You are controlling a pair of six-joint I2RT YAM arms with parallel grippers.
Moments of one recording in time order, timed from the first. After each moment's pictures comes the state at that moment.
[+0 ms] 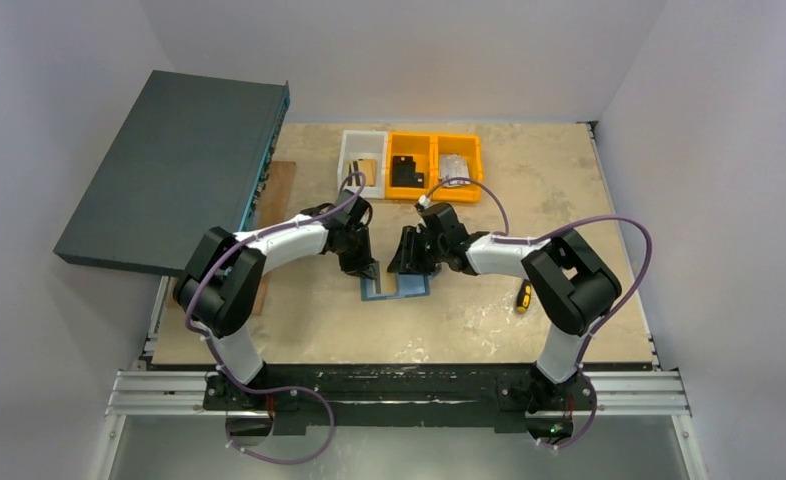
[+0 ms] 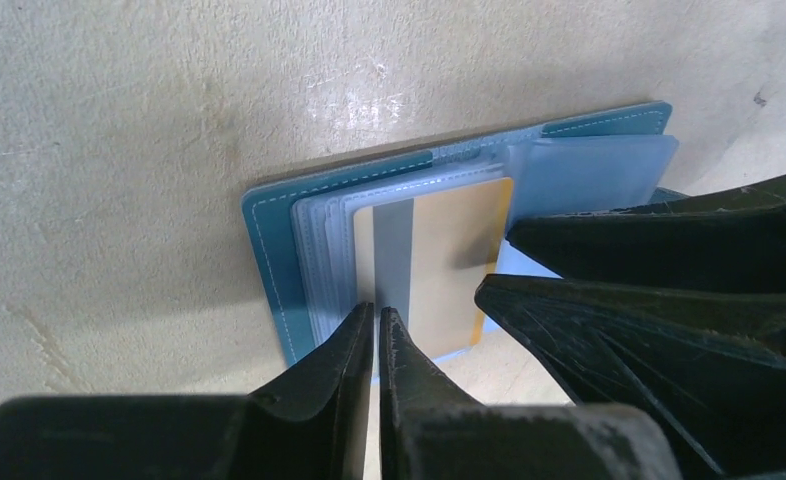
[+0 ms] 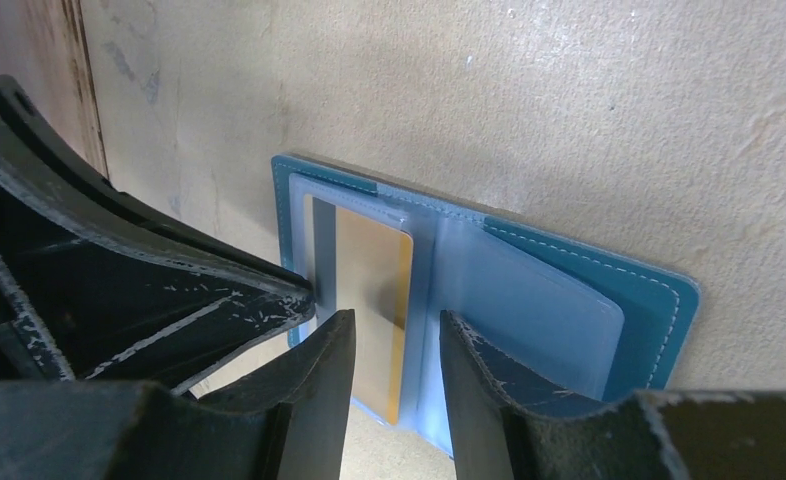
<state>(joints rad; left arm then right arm) -0.56 1.75 1.06 -0.48 0.20 -0.72 0.64 1.78 0.90 0.07 -0.30 0.75</state>
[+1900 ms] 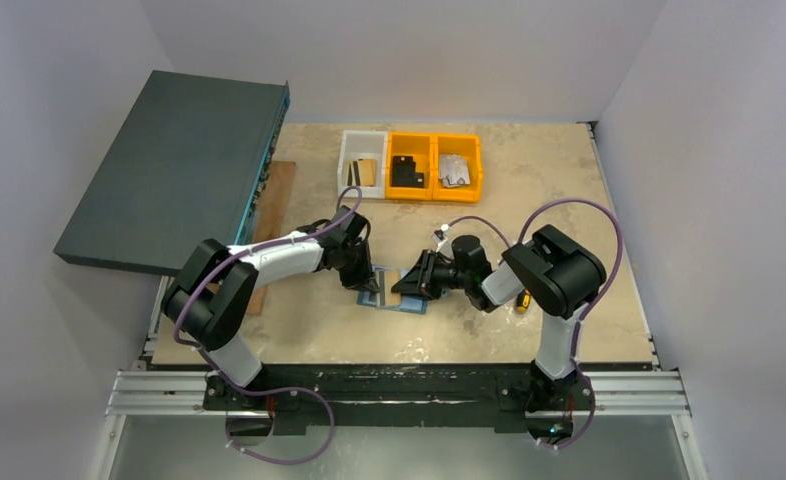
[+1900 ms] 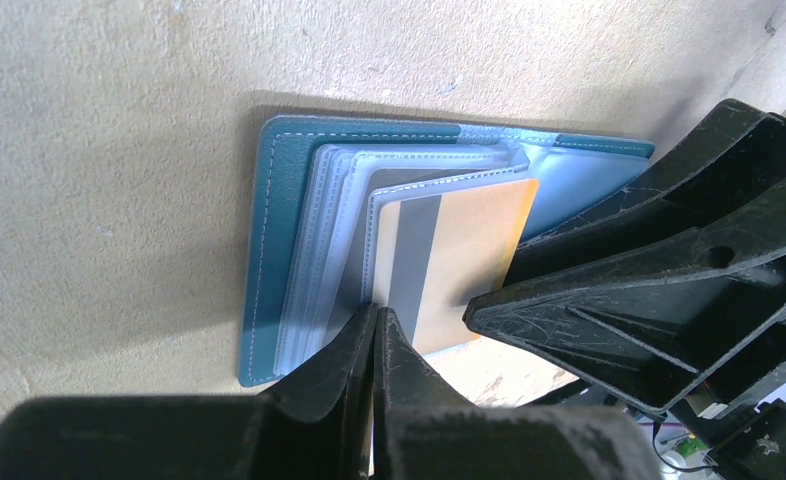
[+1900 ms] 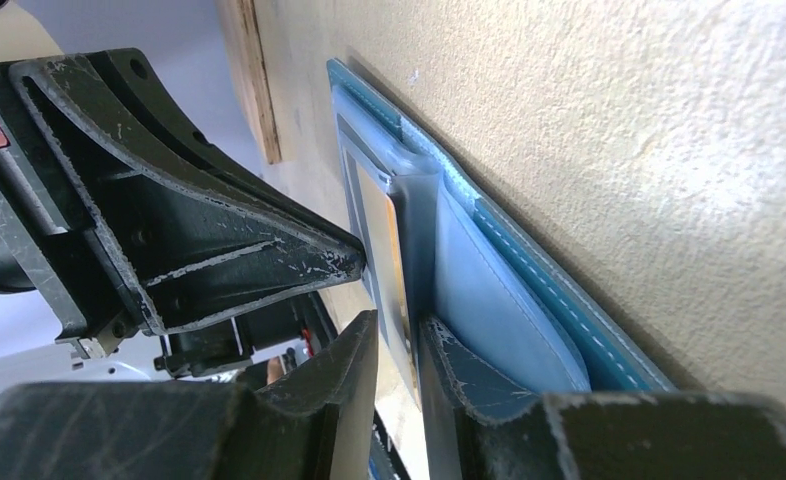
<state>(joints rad) -0.61 1.67 0.91 -0.38 0.23 -0.81 0.57 1.90 0.52 0.87 -0.65 1.14</state>
